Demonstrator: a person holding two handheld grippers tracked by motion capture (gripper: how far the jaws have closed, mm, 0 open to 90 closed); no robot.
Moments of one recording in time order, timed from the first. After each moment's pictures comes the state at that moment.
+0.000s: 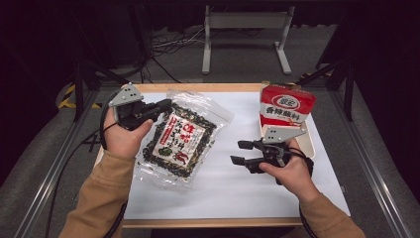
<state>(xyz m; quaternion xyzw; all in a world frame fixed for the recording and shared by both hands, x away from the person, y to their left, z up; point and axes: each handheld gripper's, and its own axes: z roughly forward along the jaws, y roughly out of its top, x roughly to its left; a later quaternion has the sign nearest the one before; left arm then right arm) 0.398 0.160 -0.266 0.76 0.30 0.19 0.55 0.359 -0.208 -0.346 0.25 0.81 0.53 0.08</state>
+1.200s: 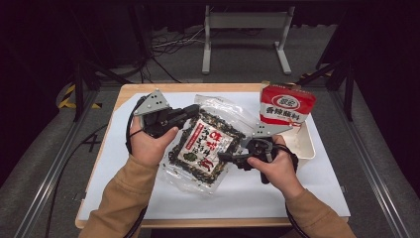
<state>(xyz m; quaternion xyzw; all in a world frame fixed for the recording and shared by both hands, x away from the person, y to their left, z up) 0.387 0.113 -0.273 0.75 0.25 0.16 0.59 0.371 -0.184 -0.349 0.25 0.78 0.57 0.03</state>
